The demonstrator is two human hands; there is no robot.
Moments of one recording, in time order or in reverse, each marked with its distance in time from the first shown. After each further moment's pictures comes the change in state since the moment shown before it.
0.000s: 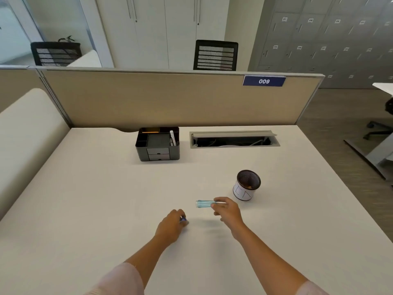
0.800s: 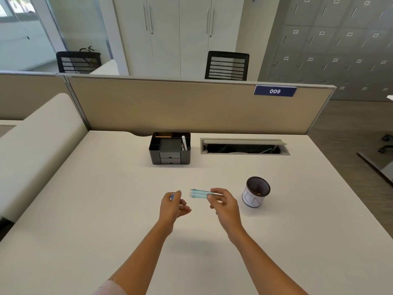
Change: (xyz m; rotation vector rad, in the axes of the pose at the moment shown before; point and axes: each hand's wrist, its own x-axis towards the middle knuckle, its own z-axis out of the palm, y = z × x) left_hand -0.013 0.034 -0.073 -1.130 0.253 -0.300; right_hand -0.047 -0.046 0.037 0.142 0.003 -0.311
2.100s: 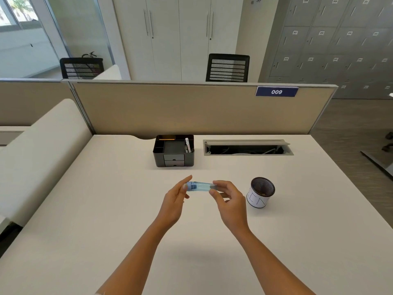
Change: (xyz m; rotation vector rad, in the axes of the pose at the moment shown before) left_hand -0.031 0.041 -0.015 0.456 -0.207 0.499; right_hand -0.010 -0.030 0.009 -0.137 0.085 -0.314
